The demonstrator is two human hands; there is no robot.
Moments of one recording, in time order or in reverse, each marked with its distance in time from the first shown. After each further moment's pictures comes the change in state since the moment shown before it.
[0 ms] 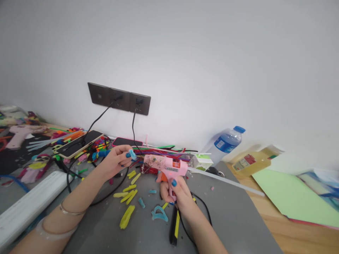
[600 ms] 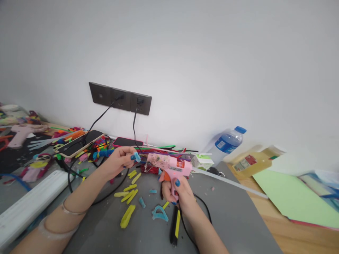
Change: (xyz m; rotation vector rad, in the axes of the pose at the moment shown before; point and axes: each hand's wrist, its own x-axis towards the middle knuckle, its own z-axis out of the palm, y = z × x) left_hand 0.001 -0.005 -0.001 0.155 -0.016 -0.021; right_hand -0.001 -0.010 0.006 0.047 0.033 0.000
